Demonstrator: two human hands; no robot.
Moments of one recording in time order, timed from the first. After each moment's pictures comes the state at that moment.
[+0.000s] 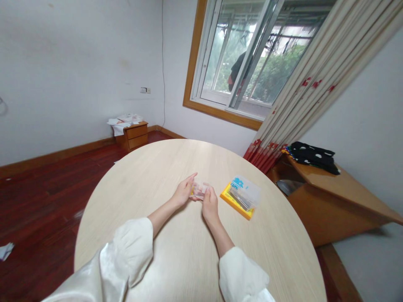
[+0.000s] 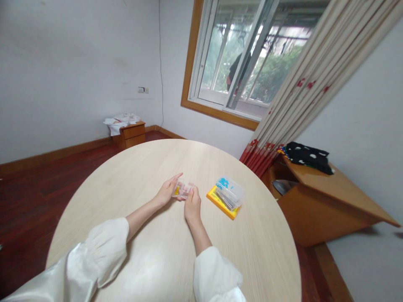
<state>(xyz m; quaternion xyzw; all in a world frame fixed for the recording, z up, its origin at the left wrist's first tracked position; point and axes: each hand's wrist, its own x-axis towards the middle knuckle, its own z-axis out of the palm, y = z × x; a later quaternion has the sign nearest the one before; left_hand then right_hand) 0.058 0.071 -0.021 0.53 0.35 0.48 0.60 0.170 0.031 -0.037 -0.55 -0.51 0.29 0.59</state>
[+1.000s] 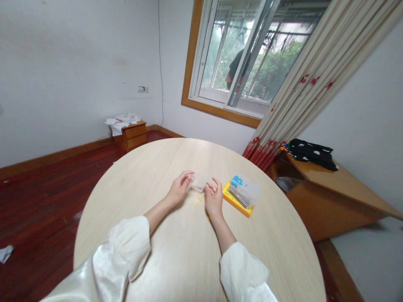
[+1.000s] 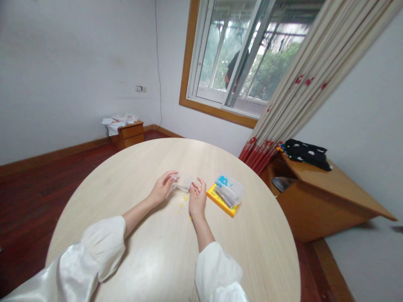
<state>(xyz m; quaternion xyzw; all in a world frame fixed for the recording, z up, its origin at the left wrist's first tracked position) 0.039 0.069 -0.006 0.59 0.31 0.57 0.47 0.182 0.042 -0.034 -0.51 -0.45 0.30 0.67</state>
